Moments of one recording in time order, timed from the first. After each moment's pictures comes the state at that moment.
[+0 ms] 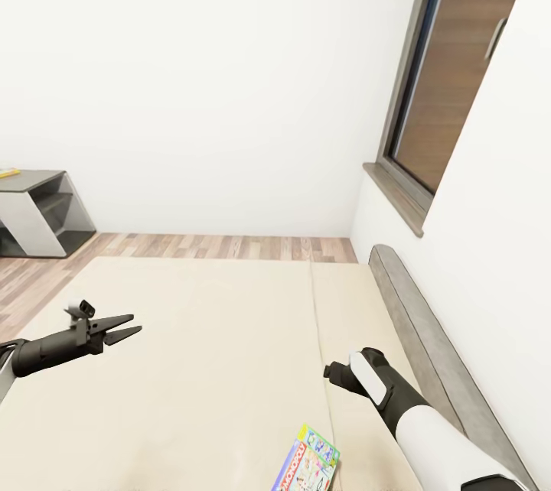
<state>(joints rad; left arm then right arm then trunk) -0.55 0.51 0.20 -0.88 0.37 0.93 -1.51 -0.70 0.04 0.17 -0.54 -0.64 0.64 -0.35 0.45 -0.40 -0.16</state>
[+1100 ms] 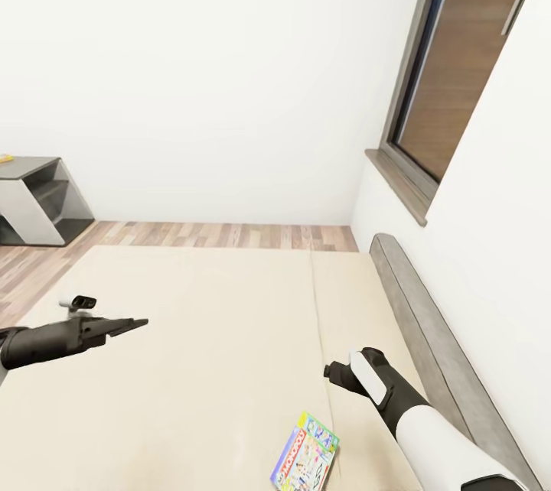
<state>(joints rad) -0.45 0.51 0.19 -1.26 0.38 1.00 -1.57 -0.70 0.04 0.17 -0.54 -0.64 0.64 -0.35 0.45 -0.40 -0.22</state>
